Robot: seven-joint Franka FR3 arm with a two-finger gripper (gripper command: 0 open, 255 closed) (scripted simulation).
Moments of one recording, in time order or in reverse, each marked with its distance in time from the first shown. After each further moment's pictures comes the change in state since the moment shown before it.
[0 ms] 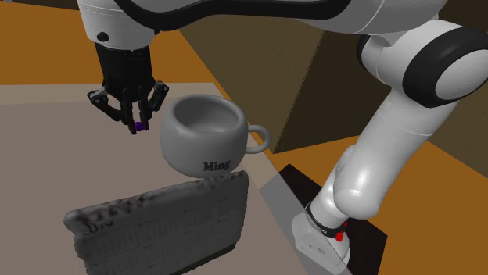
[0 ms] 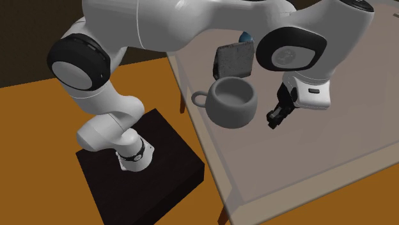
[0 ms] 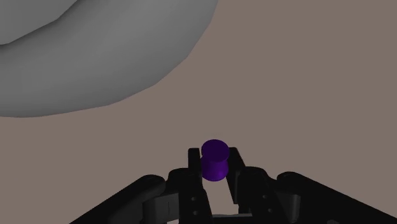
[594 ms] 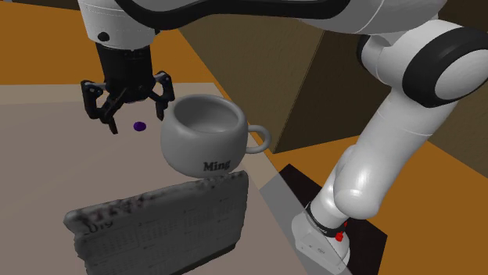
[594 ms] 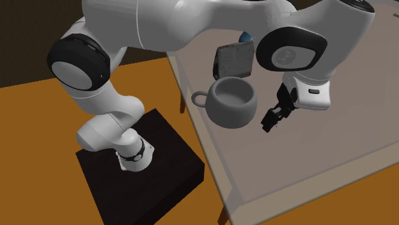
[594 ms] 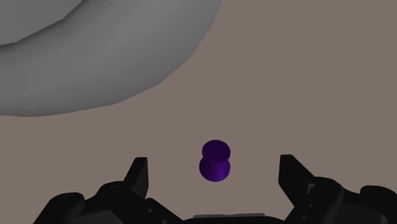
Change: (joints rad) arm -0.001 0.000 -0.001 0.001 0.000 -0.006 -0.001
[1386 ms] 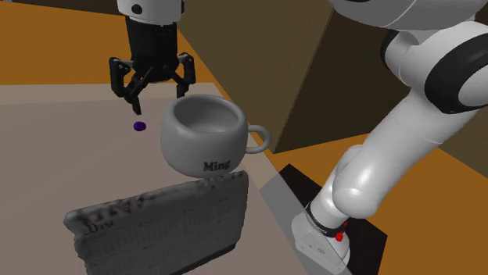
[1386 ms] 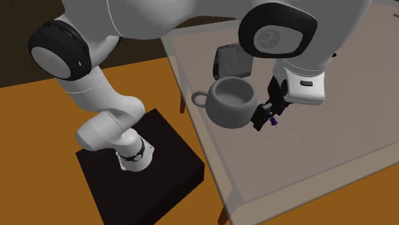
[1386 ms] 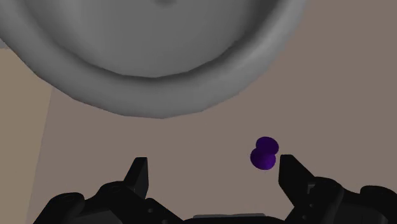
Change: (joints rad) arm -0.037 -0.126 -0.046 -0.033 0.061 -0.080 -0.083
